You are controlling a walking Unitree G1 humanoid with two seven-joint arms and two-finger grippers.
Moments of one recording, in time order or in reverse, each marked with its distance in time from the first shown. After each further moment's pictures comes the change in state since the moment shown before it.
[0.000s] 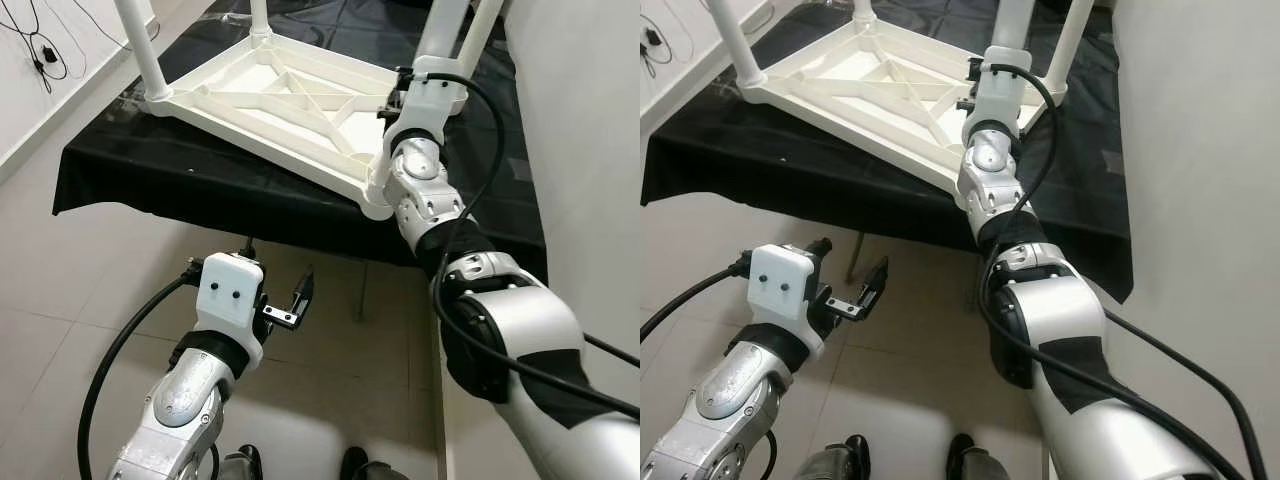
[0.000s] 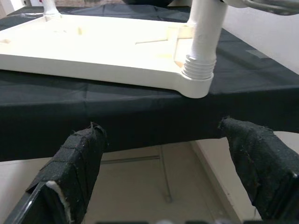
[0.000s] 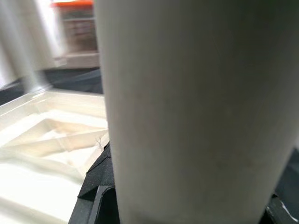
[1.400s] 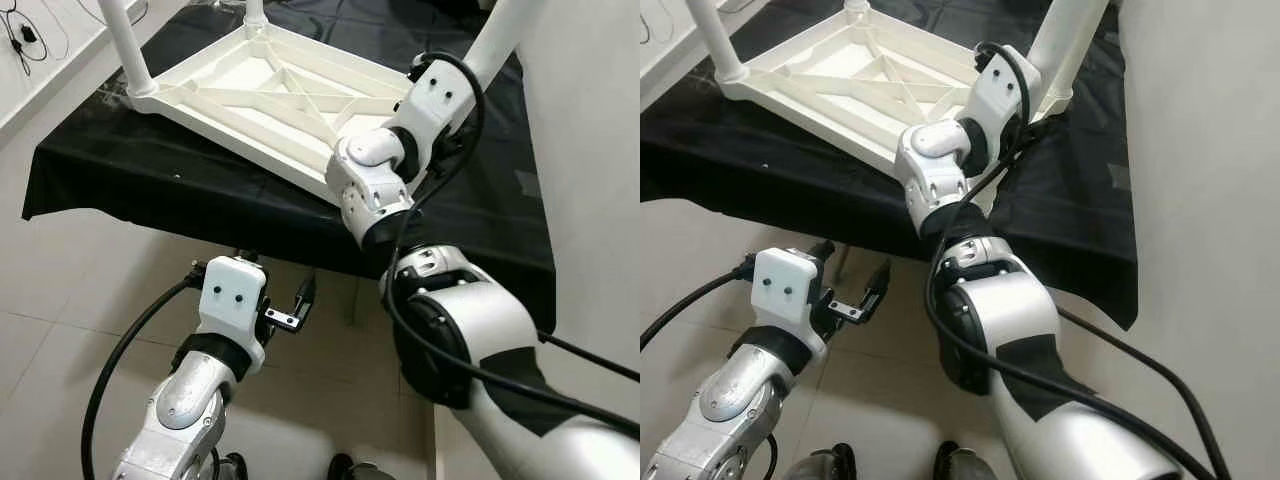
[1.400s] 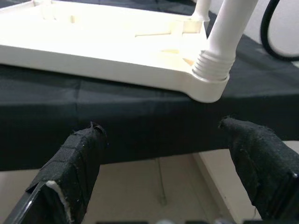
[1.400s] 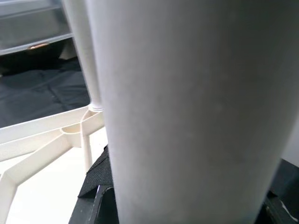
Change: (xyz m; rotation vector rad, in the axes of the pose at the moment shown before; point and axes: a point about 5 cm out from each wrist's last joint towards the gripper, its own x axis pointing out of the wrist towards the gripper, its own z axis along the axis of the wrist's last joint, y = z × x) left arm 0.002 -0.004 -0.006 -0.008 0.008 -0.014; right arm -0.027 0.019 0.029 0.156 -0.009 -0.564
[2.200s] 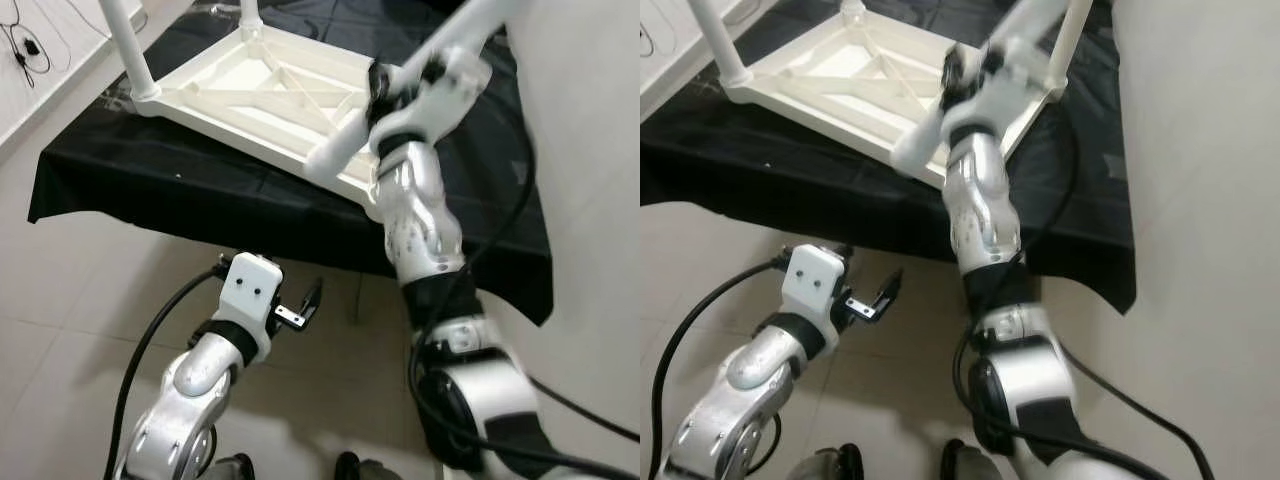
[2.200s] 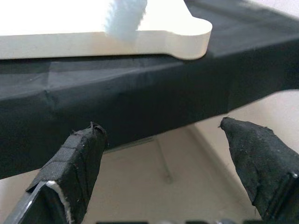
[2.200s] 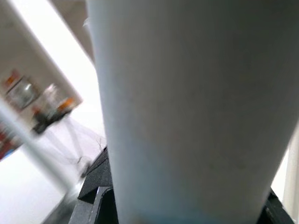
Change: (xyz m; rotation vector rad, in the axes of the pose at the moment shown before) left arm 0.027 0.010 -0.027 0.123 0.104 -0.103; right arm -0.014 -0.026 -0.021 0.370 0.153 1.049
